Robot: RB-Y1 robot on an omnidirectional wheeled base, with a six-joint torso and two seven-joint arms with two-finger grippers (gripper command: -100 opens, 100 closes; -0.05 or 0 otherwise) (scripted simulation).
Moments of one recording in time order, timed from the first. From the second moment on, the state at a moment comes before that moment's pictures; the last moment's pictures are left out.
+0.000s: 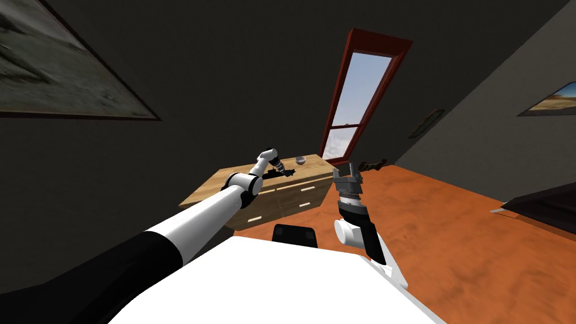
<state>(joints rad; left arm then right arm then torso) -1.15 0.22 0.14 -0.63 0.49 1.40 0.42 0.46 -0.05 0.07 -2.22 -0.04 -0.43 -0.15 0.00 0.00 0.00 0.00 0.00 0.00</state>
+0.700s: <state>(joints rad) -1.23 0.23 0.18 -0.48 0.47 1.51 0.49 0.46 -0.05 0.07 -2.22 -0.04 -0.43 -0.15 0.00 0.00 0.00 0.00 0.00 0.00</state>
